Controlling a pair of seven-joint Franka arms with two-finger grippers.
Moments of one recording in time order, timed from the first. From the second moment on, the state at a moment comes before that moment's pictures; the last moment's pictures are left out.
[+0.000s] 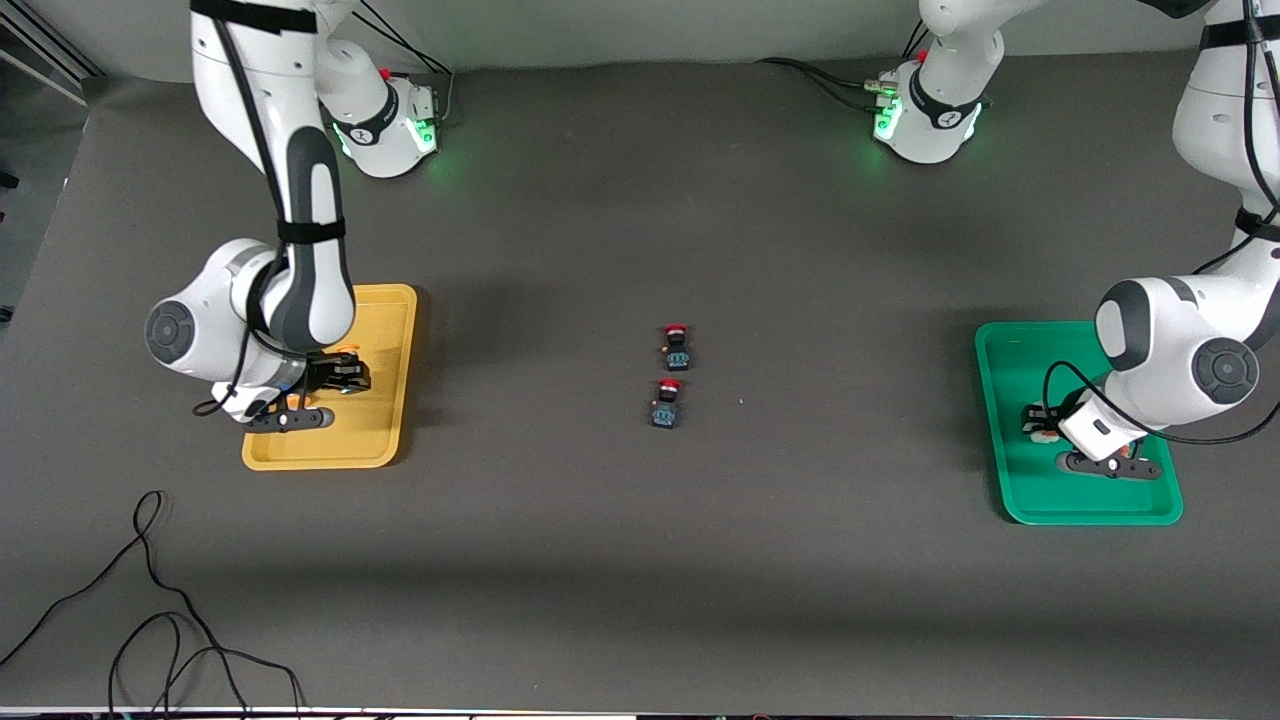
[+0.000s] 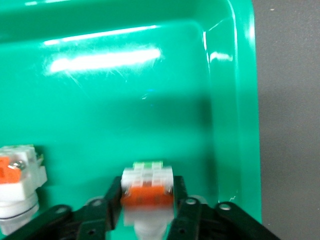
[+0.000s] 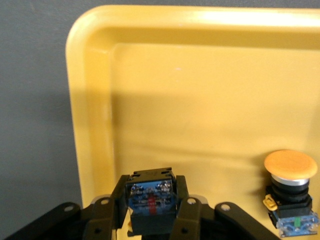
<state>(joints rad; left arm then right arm) 0.40 0.55 -0.24 -1.95 0.19 2.45 0.17 1.01 0.62 -1.02 -2.15 0.76 2.18 -0.54</state>
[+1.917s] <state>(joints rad) 0.39 0.28 -0.35 -1.37 0.13 1.38 0.13 1.02 0.42 -1.19 -1.49 0.29 1.43 -0.35</state>
